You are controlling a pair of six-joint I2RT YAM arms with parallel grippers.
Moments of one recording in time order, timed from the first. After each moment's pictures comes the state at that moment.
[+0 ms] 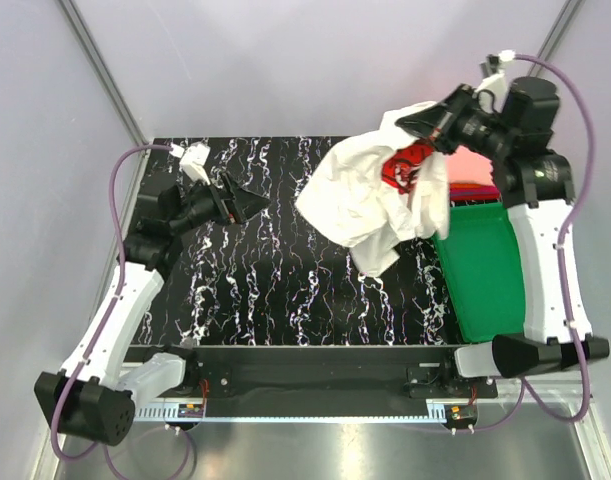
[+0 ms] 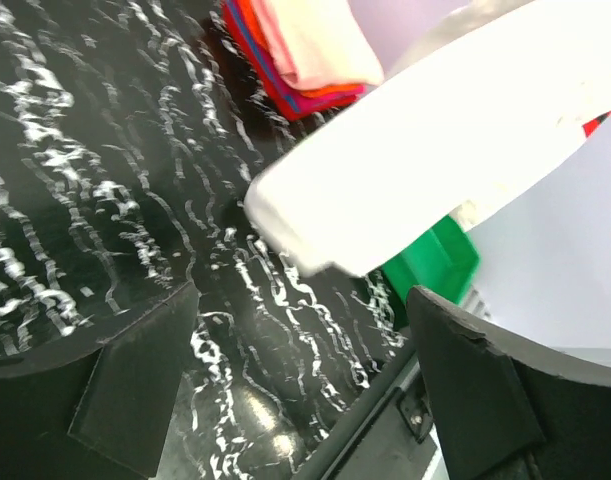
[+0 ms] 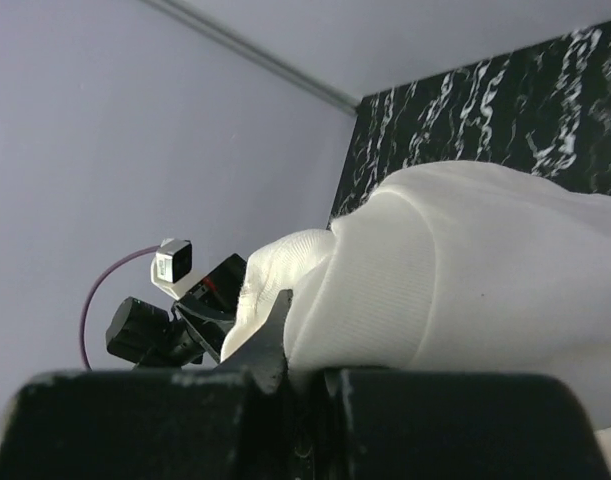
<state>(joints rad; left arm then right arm) -0.20 1.06 1.00 -0.16 0.63 -0.58 0.07 1.37 1.88 -0.67 -0.59 0.82</state>
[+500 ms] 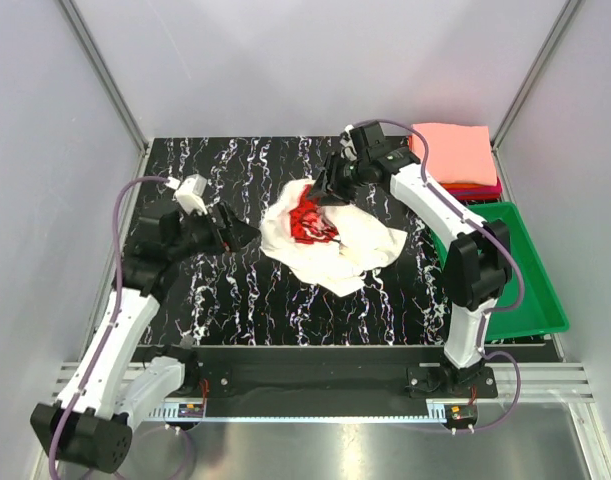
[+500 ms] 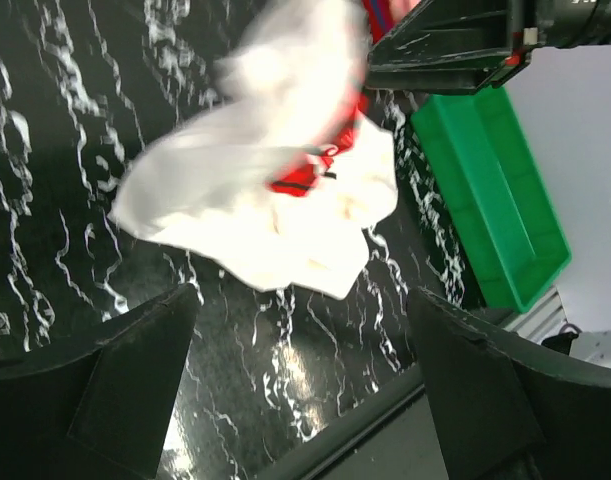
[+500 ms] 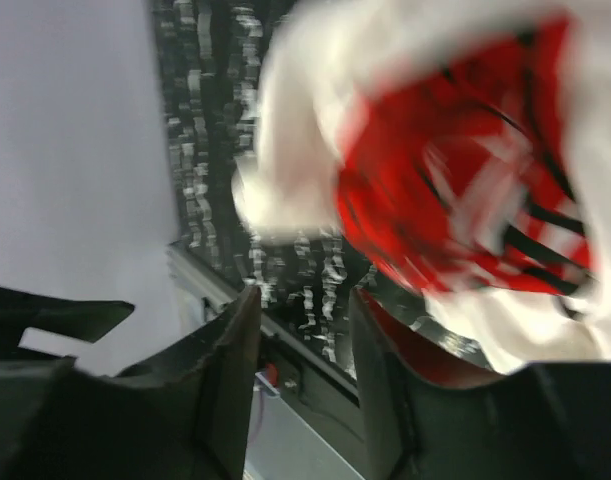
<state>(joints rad) -0.20 0.85 0.88 -0.42 0.44 -0.48 0.47 1.89 1.76 -0.59 -0.52 0.77</state>
